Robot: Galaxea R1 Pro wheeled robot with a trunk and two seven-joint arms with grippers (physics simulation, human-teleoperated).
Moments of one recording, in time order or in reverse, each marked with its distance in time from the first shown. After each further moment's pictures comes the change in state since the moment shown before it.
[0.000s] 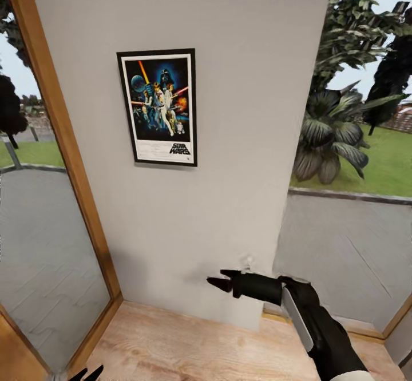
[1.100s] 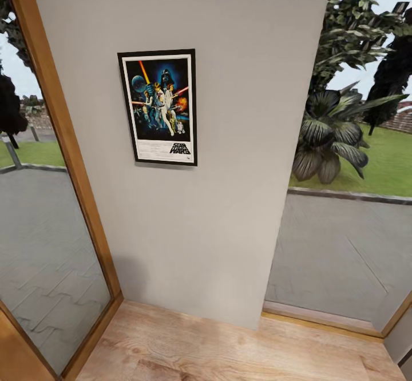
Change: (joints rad) left arm 0.015 -0.192 -0.083 0.186 -0.016 0.009 0.834; right arm 0.329 -0.164 -0.234 0.891 0.110 -0.636 -0.820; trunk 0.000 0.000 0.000
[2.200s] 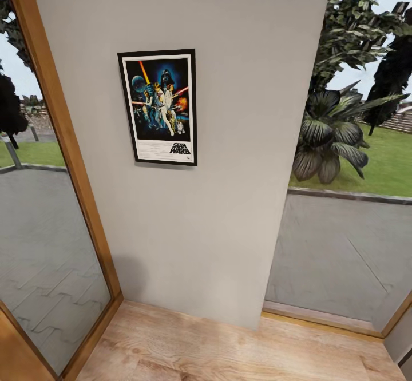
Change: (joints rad) left arm 0.000 -0.027 0.001 0.002 0.005 -0.003 0.312; right arm 0.000 0.032 -0.003 0.233 -0.005 -0.002 -0.004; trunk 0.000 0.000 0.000
